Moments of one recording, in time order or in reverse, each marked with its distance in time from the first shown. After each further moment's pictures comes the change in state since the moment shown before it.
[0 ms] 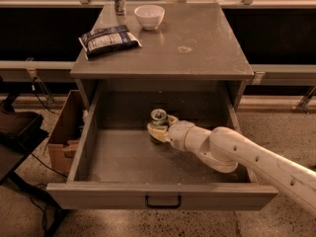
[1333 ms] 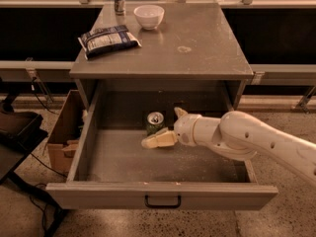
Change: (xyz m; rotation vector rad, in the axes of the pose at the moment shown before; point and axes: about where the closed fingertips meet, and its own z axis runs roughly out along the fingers) arm -0.032 0.022 -0.041 -0.077 0.135 -0.003
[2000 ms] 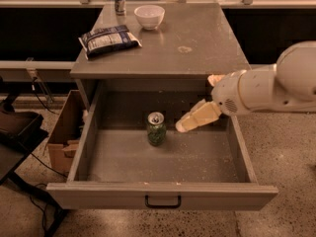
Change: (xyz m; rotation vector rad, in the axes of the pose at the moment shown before) arm -0.096 0.001 -0.152 0.064 0.279 -0.171
